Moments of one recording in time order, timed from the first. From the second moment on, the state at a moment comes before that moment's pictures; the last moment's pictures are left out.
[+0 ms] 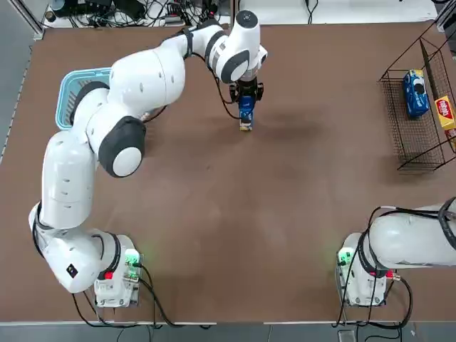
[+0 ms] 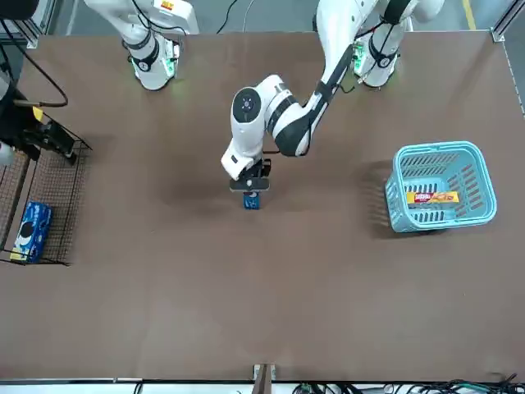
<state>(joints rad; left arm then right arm) -0.75 0.73 -0.16 -1.31 0.07 2.06 -0.94 -0.05 -0.01 0.11 -1.56 -0.01 1.65 0.17</state>
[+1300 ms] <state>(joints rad) -0.69 0.62 -0.16 -1.25 0.06 1.95 -0.99 -0.05 -0.01 0.11 -1.57 -0.01 1.66 0.17</state>
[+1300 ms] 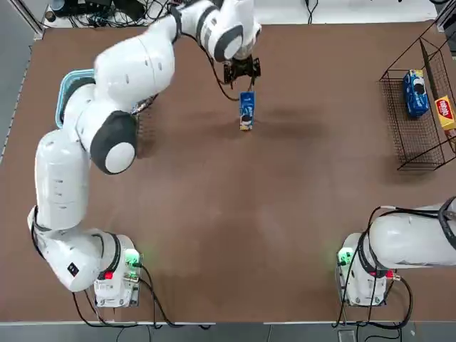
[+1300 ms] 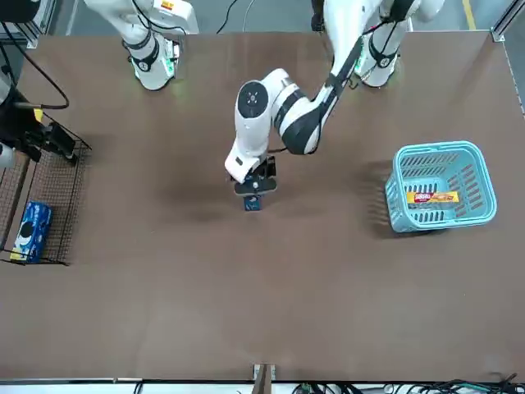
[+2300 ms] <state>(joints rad) 0.13 0.17 -0.16 -1.62 0.03 1.76 -0.86 0.20 0.05 0.11 -1.56 0.00 1.73 0.47</state>
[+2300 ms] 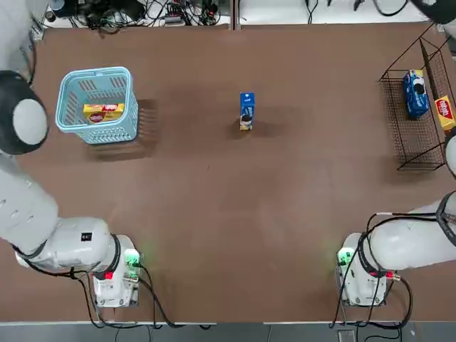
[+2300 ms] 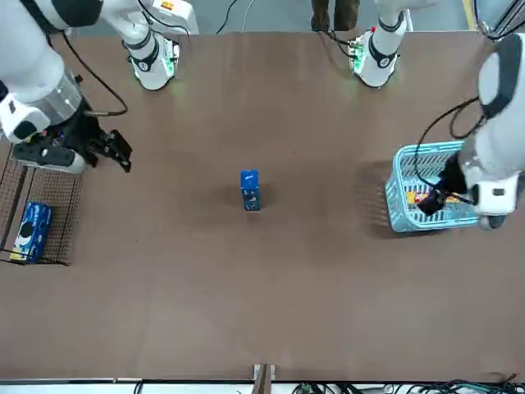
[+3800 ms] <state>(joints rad) 0.45 0.13 -0.25 -2.09 -0.01 2.17 -1.26 0.59 0.41 0.11 -1.55 -0.03 2.01 0.66</state>
